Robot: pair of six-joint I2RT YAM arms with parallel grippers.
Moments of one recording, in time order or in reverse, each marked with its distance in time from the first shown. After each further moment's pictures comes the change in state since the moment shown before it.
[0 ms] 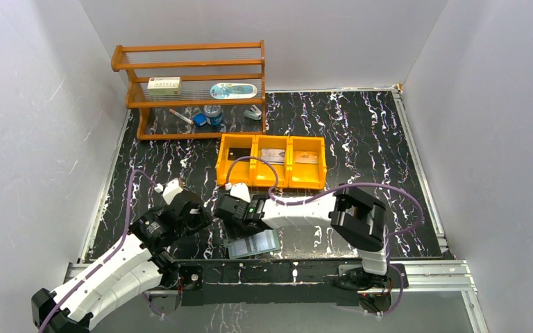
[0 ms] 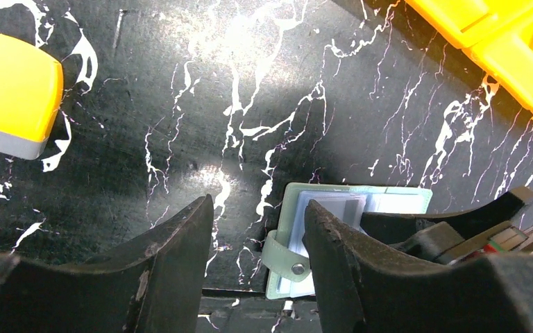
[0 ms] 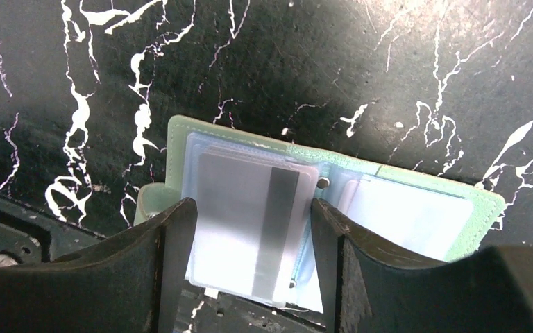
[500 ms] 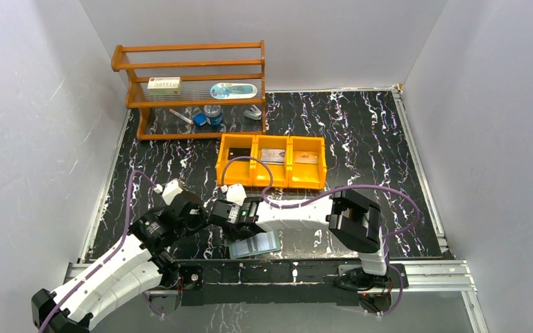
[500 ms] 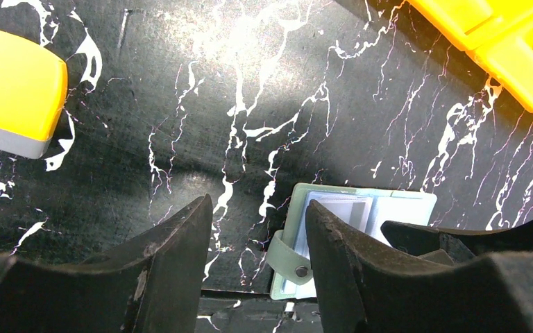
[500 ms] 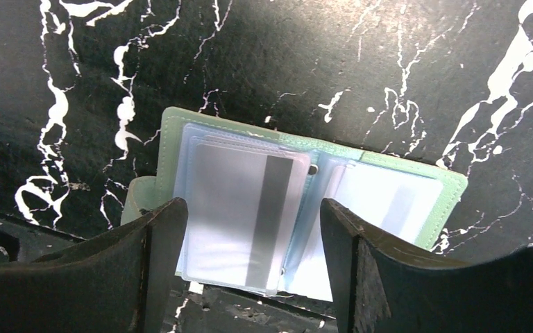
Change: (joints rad) left arm 0.000 -0.005 -0.005 -0.007 -0.008 -0.009; right arm 0.052 0.051 0.121 -0.177 0.135 0.004
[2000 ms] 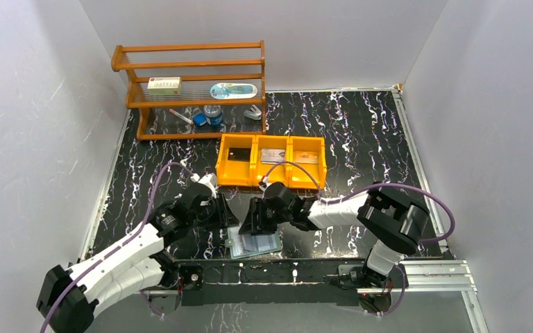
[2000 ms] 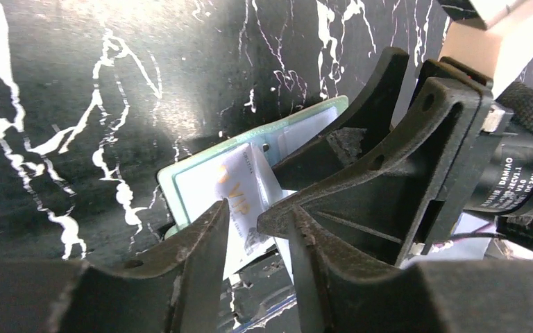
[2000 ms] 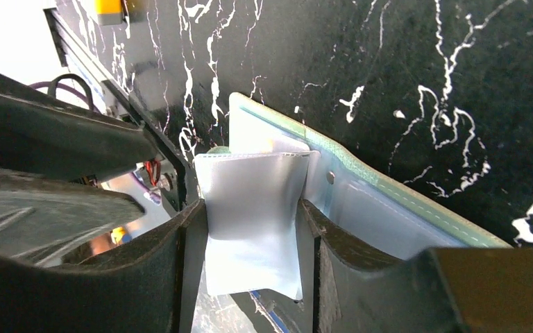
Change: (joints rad) left arm 0.000 0.141 -0.051 0.381 0.411 0.243; right arm -0.284 -0.282 -0.689 0.950 -0.640 0.155
